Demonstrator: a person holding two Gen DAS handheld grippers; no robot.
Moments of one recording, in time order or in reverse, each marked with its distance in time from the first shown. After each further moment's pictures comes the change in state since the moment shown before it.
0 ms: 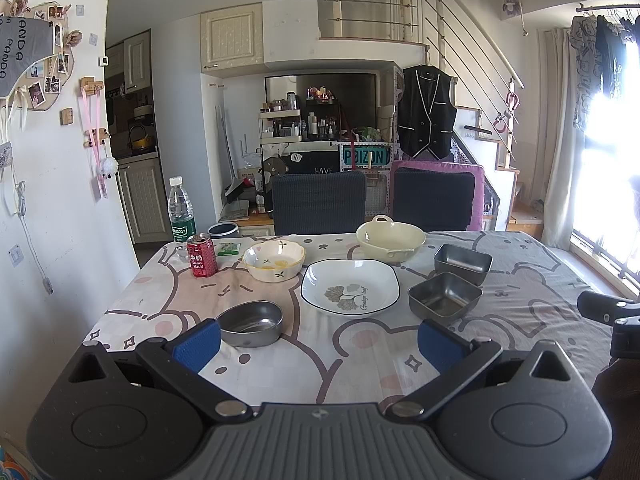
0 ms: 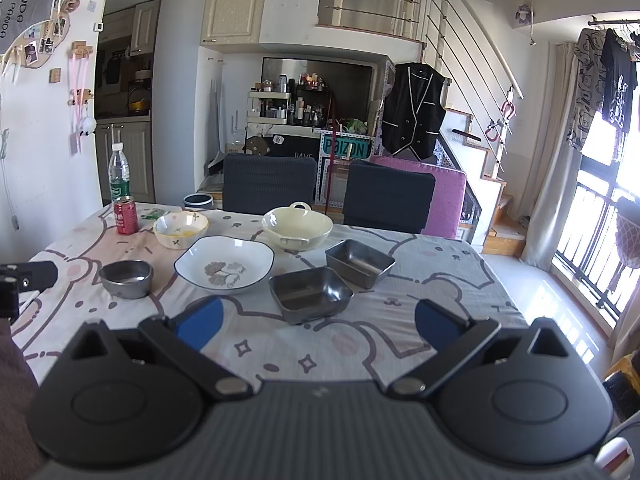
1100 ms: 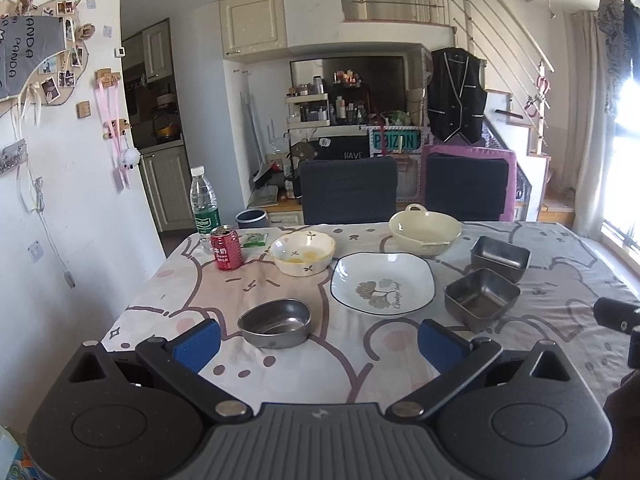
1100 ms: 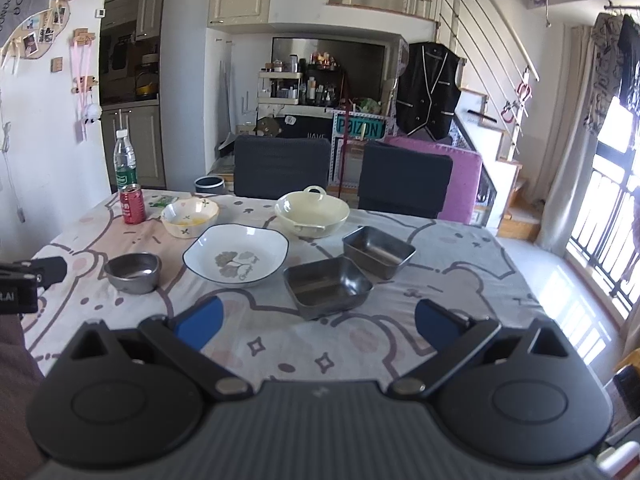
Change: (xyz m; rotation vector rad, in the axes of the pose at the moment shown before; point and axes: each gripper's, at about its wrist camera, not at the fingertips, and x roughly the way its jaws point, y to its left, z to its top) left arm 0.040 0.002 0.019 0.001 0.061 0.104; right arm 0.027 -0.011 0.014 0.012 0.076 0.053
